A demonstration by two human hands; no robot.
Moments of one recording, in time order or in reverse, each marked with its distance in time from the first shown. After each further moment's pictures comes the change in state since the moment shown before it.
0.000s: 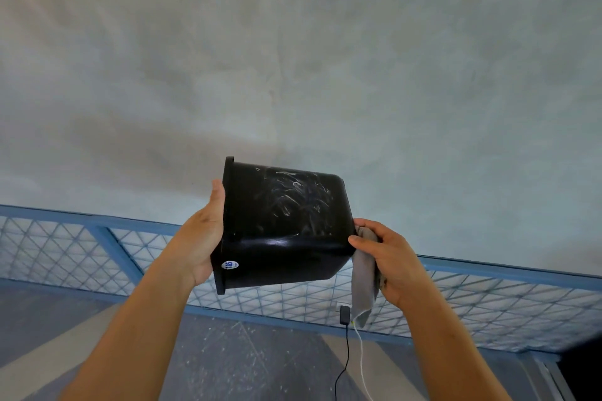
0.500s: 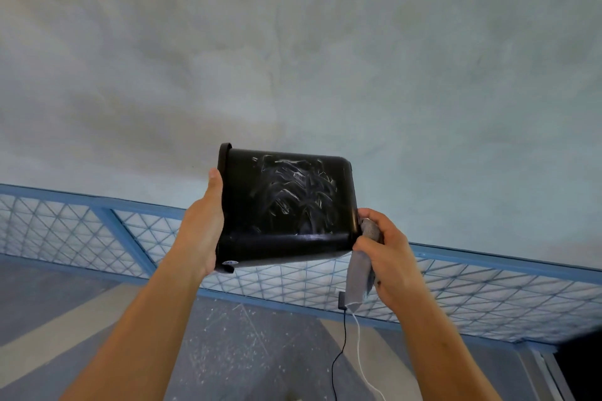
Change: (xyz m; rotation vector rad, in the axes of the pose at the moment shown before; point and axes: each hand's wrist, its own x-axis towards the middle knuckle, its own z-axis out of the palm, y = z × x) left_hand -0.021 -0.008 0.034 -0.080 0.230 -0.037; right_hand -0.012 0.023 -0.008 -0.043 0.047 -0.128
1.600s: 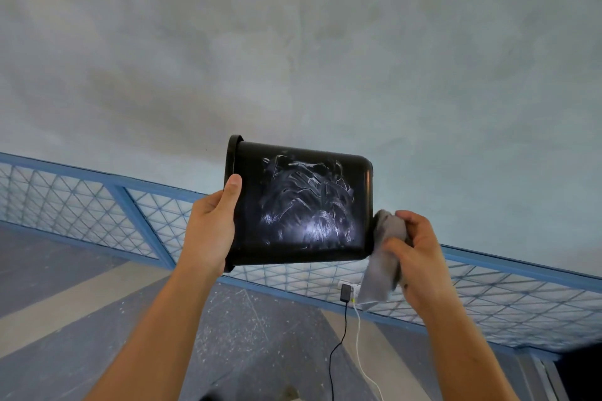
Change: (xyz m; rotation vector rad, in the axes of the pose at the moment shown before) left_hand -0.006 -0.037 -0.018 -0.018 -0.003 0.324; right_hand -0.013 0.004 -0.024 0.014 0.053 -0.014
